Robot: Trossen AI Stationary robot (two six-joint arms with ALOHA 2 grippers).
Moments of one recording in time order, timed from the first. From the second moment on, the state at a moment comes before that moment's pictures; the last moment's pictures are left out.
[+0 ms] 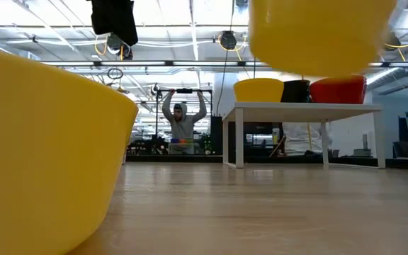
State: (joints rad) left arm -0.26 1.50 1.34 -0.92 -0.16 -0.58; right arm 0.35 1.48 0.94 -0.17 0.03 0.14
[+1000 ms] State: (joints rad) left arm -0.25 1.50 1.34 -0.91 -0.16 -0.52; right arm -0.59 1.17 0.99 -0.30 0.05 -0.02
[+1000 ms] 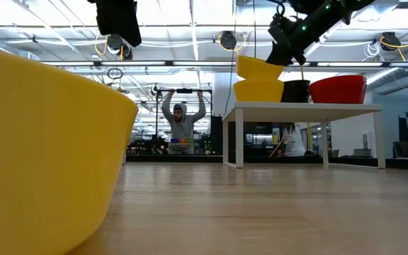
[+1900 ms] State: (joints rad) left arm -0.21 1.50 1.34 -0.91 -0.16 -0.50; right arm -0.59 1.19 0.98 -0.35 0.05 -0.05
